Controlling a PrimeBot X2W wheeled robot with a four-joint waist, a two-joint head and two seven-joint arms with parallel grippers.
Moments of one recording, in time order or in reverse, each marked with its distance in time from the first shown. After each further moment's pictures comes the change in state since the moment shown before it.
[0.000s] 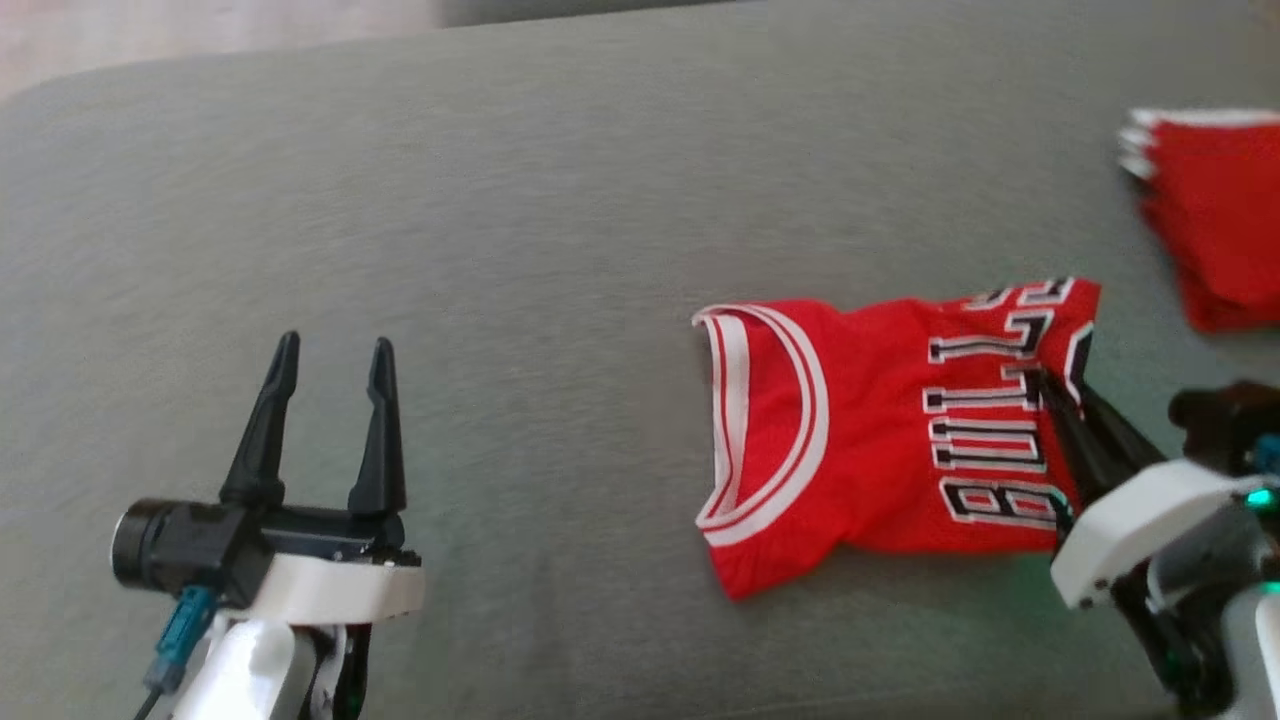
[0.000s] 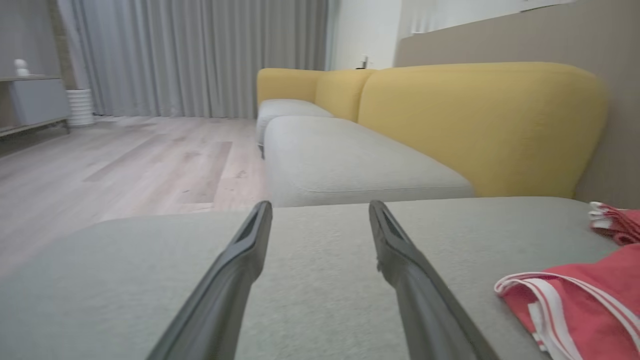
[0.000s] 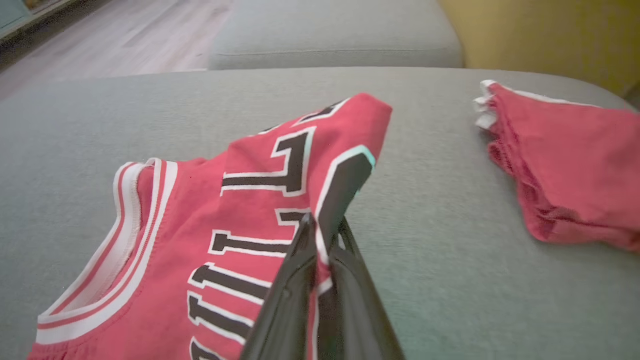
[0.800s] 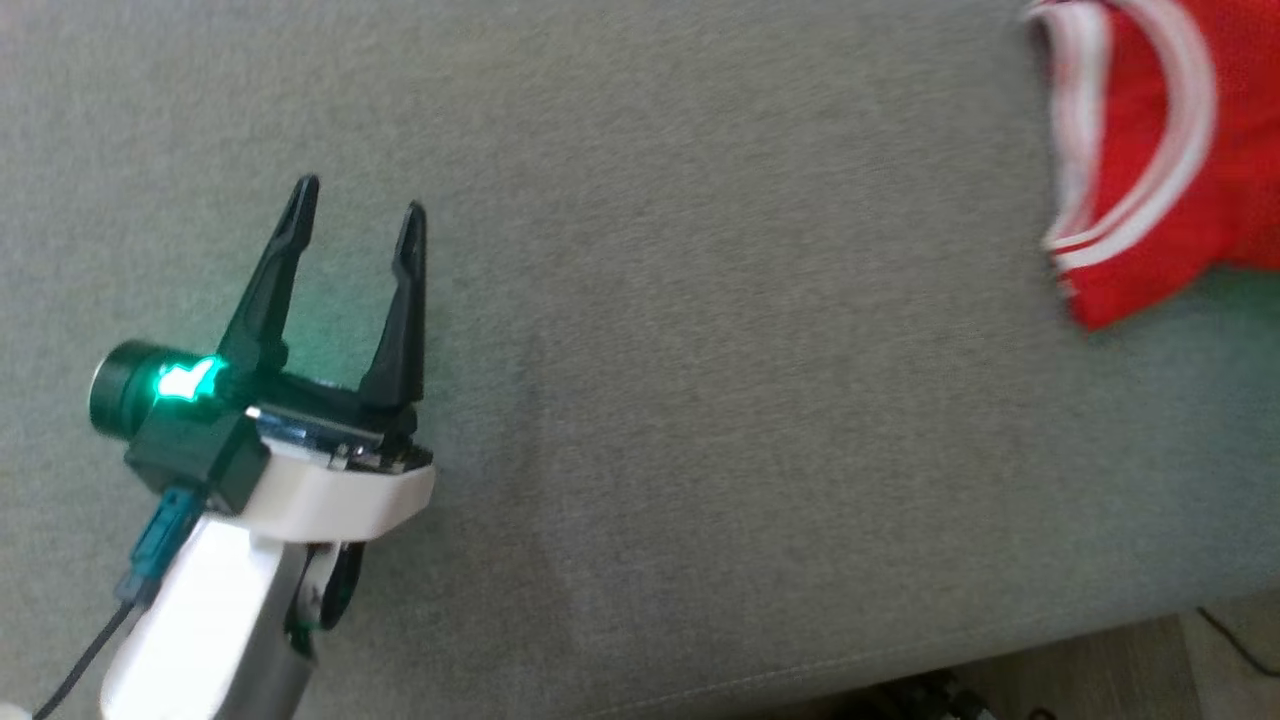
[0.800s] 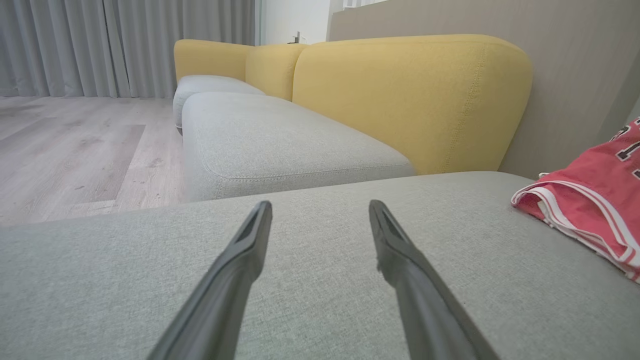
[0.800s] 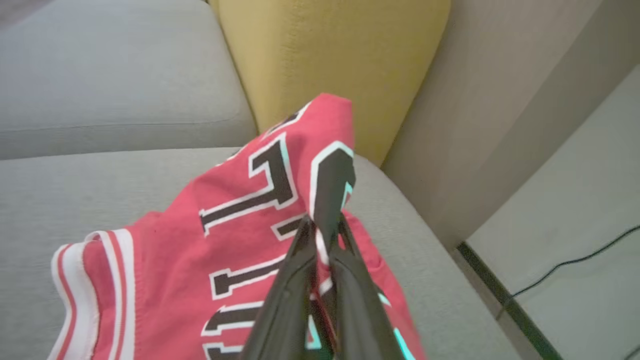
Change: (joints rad) left arm -0.186 0.044 -0.042 -0.097 0.044 -0.066 0.036; right arm -0.501 -0.130 -0.351 0.298 -0.075 0.000 -0.114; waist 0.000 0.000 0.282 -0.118
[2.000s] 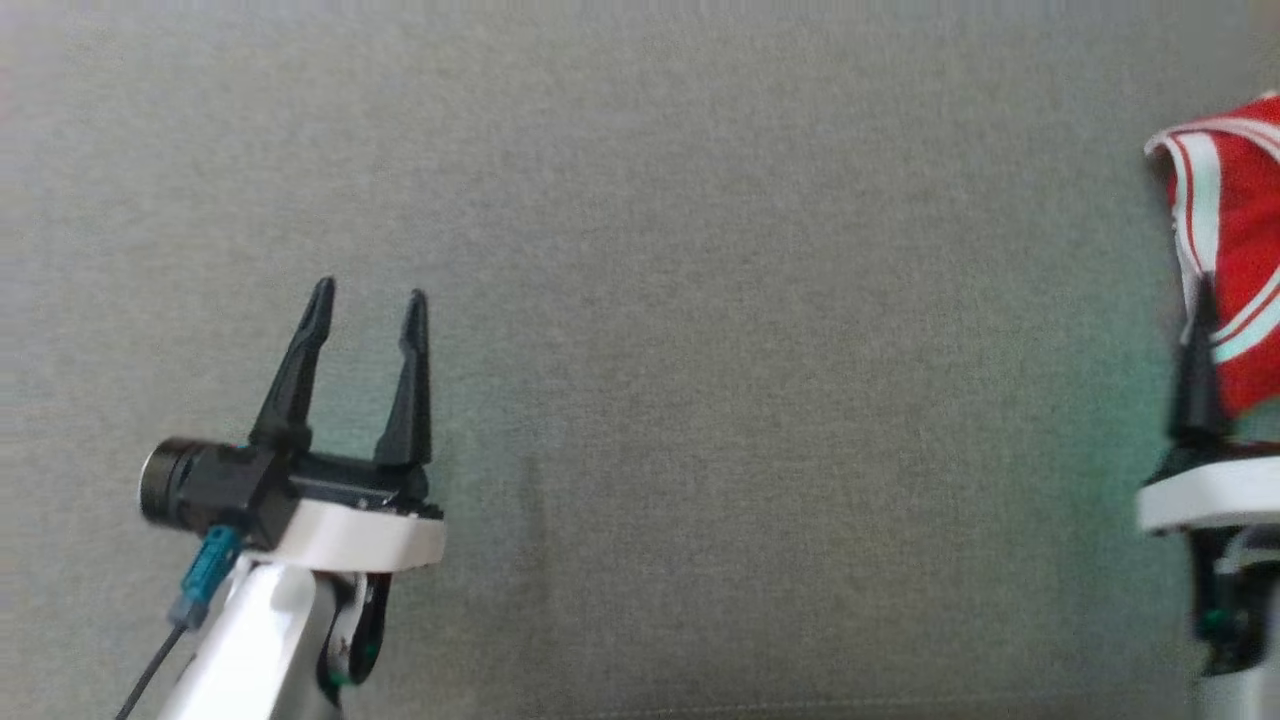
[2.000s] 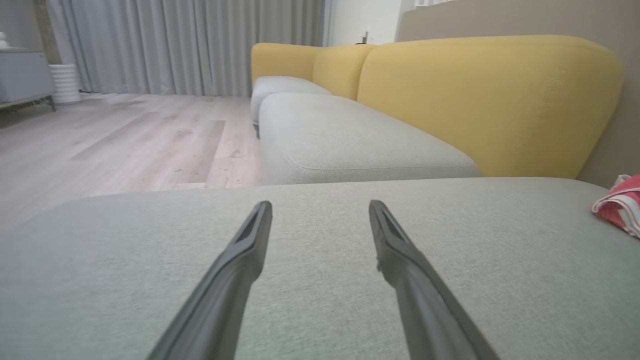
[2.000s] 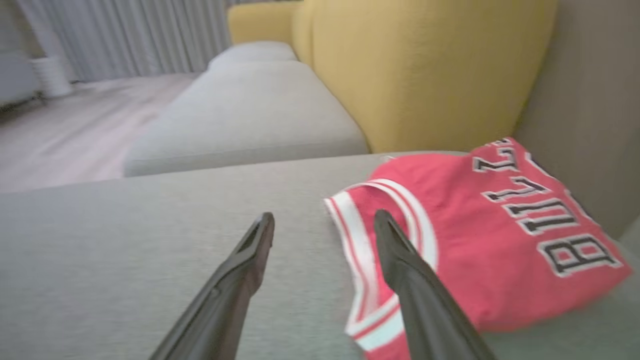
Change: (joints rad) left arm 0.070 -0.078 0.017 0.171 -0.023 0.002 -0.036; right arm 0.395 0.296 0.058 -0.218 -0.070 0.000 -0.256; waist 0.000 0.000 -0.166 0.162
